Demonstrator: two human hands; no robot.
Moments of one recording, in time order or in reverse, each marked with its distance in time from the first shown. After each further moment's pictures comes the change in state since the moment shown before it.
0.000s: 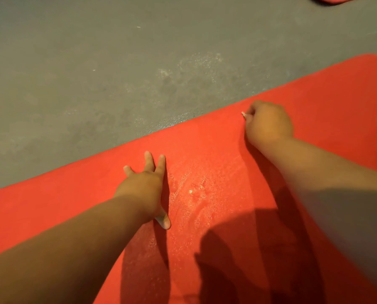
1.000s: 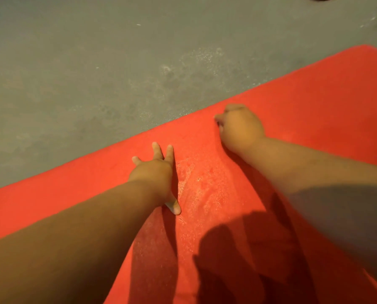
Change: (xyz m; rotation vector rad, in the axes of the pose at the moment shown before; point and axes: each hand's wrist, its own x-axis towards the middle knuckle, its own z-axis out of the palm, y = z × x) left_hand 0.005 0.000 0.000 0.046 0.044 0.030; right_hand -0.032 -0.045 0.016 -0.119 -0.086 -0.321
